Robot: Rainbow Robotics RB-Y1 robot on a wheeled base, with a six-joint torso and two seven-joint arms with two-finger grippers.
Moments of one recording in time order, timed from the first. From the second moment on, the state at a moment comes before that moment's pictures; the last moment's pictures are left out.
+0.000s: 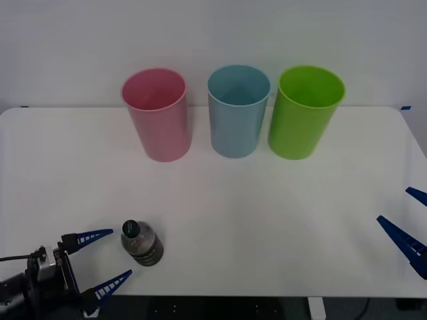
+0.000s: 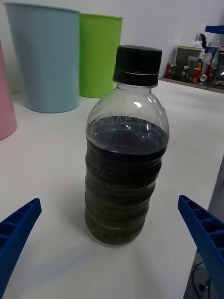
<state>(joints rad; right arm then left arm) 0.35 -0.40 -0.52 -1.66 0.96 -1.22 0.00 0.17 0.48 0.13 -1.22 -1.01 -1.29 -0.46</state>
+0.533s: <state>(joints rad) 0.35 -0.40 -0.52 -1.66 0.96 -1.22 0.00 0.12 0.41 0.13 -1.21 -1.08 -1.29 -0.47</state>
